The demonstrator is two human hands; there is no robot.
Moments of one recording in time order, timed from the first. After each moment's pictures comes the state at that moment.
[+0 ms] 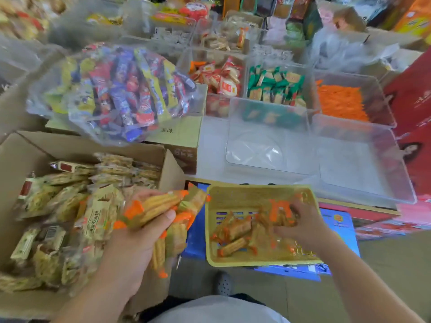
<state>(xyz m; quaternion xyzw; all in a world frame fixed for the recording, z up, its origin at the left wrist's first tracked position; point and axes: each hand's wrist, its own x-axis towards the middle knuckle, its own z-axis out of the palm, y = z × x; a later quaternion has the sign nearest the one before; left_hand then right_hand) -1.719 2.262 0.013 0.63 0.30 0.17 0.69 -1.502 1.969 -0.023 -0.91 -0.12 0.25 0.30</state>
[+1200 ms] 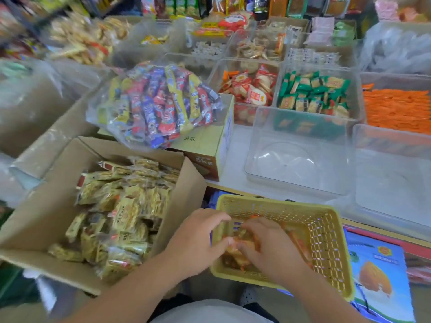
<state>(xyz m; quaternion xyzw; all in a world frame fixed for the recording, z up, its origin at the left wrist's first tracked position) -1.656 2.201 0.003 0.93 0.16 -0.03 0.33 -1.530 2.023 -0.040 -0.85 -0.40 0.24 0.25</state>
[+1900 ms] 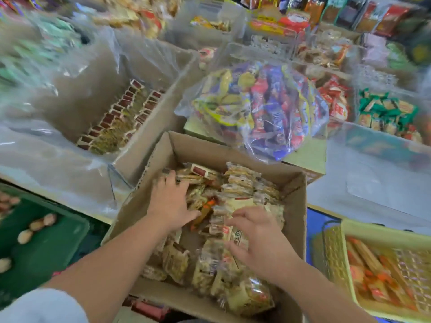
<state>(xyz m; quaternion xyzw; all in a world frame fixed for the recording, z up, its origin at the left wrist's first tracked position) -1.778 2.560 -0.071 0.93 0.32 -0.15 0.08 -1.687 2.322 -0.001 -0.82 -0.50 0.20 0.17</state>
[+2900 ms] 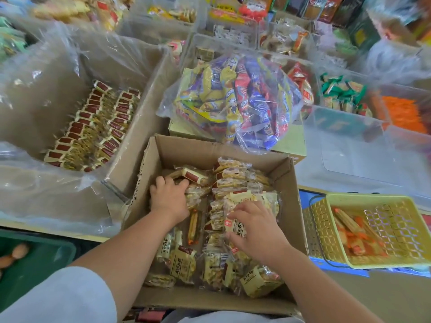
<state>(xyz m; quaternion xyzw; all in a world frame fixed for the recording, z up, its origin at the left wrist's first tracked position) -1.760 2.583 -0.095 0.95 0.26 -0.17 0.06 -1.712 2.341 -0.027 -0.90 -0.37 0.19 0.12</state>
